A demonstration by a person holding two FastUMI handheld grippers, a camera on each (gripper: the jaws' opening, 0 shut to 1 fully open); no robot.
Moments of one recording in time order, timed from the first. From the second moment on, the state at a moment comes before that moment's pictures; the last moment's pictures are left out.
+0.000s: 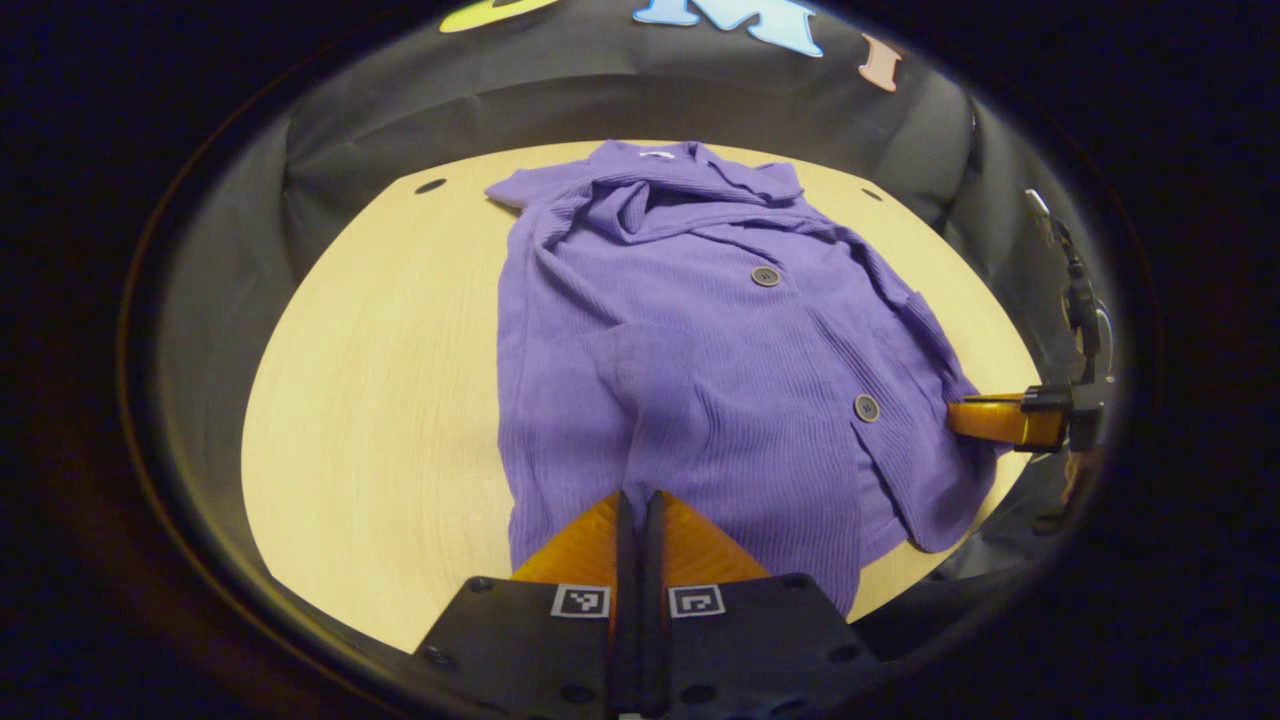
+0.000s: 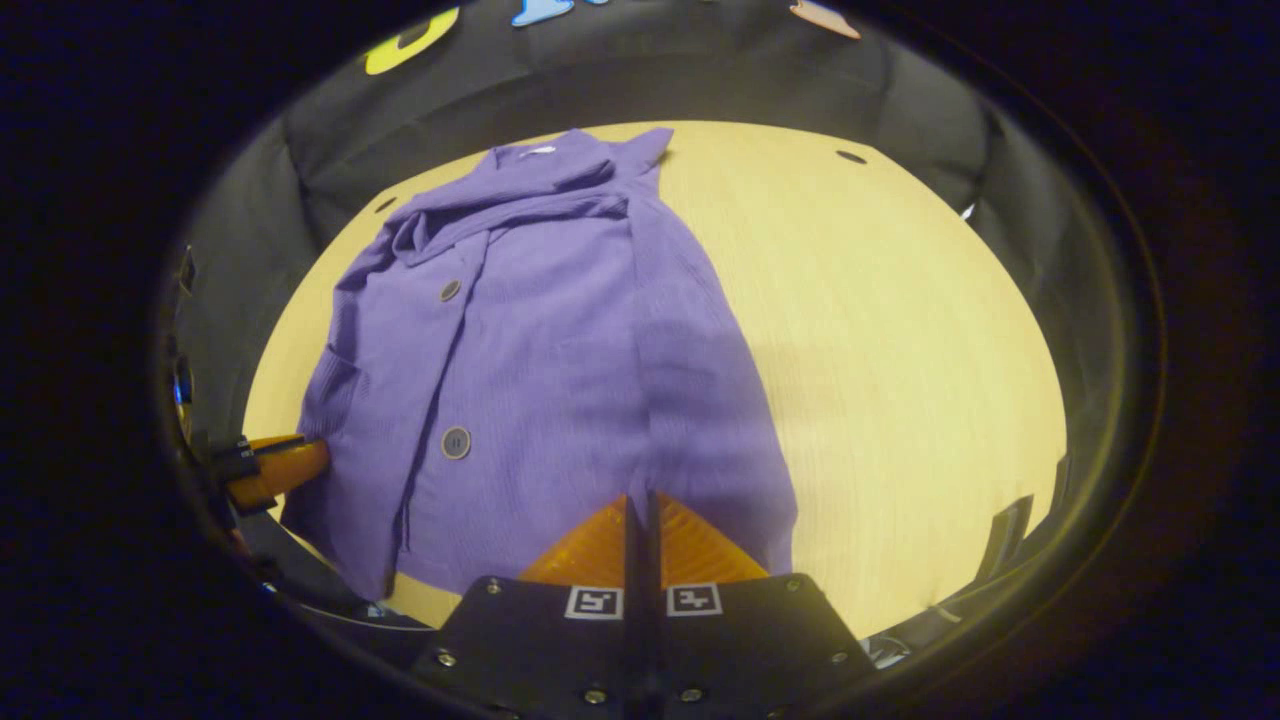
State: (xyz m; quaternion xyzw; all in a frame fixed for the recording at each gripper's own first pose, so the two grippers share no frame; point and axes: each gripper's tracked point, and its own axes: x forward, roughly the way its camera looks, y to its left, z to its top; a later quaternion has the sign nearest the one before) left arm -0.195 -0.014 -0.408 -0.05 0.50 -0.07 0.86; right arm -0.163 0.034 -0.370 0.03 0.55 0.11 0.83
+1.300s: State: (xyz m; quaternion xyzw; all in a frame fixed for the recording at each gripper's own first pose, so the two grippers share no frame) left arm 0.023 0.014 -0.331 -0.07 0.40 -0.05 0.91; right arm 0.073 0.070 -0.282 0.12 0.43 0.12 0.89
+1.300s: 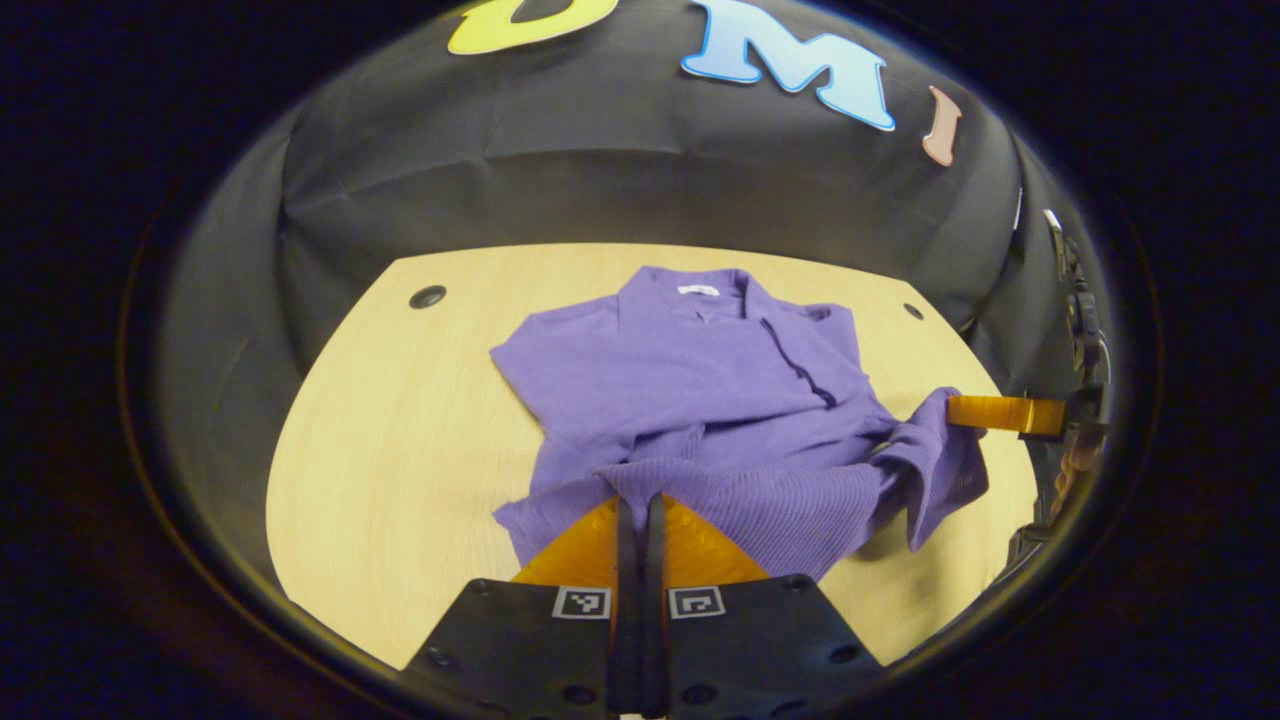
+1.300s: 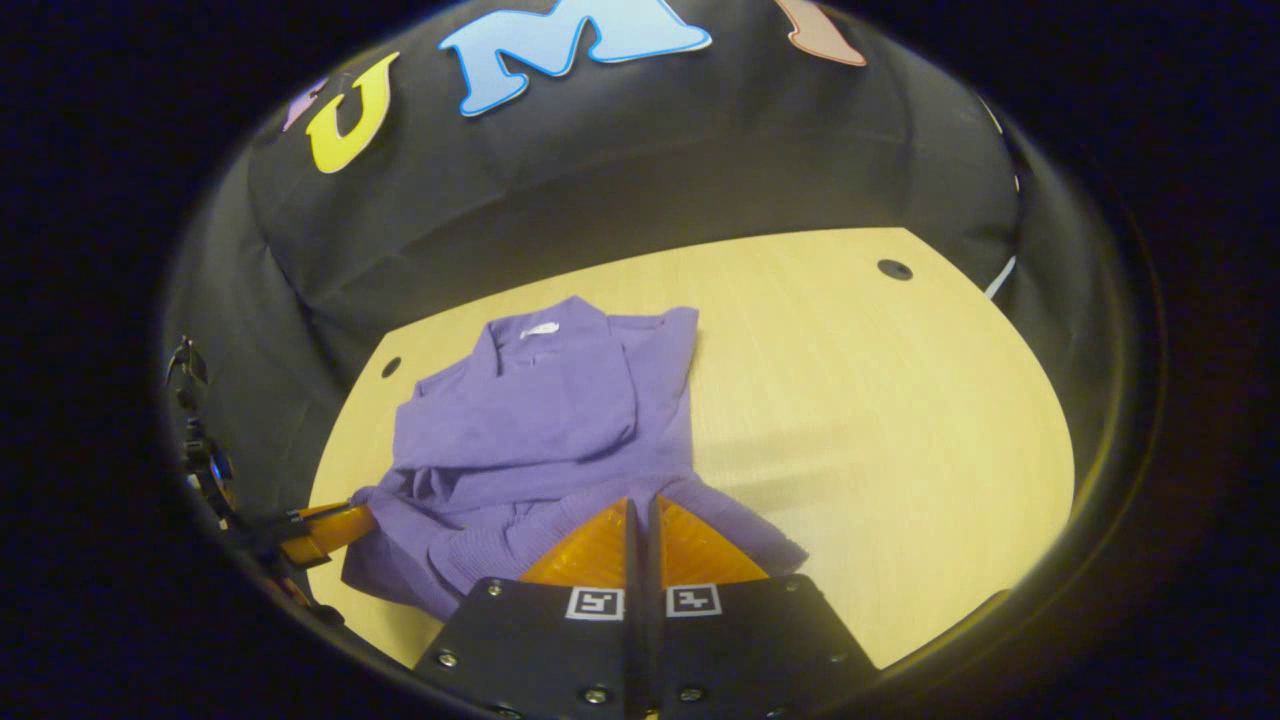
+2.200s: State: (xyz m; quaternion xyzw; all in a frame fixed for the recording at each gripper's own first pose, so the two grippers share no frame) left arm 0.209 0.038 -0.330 -0.08 0.36 -0.04 0.93; right arm 0.268 0.100 -0.275 0.16 0.36 0.11 0.91
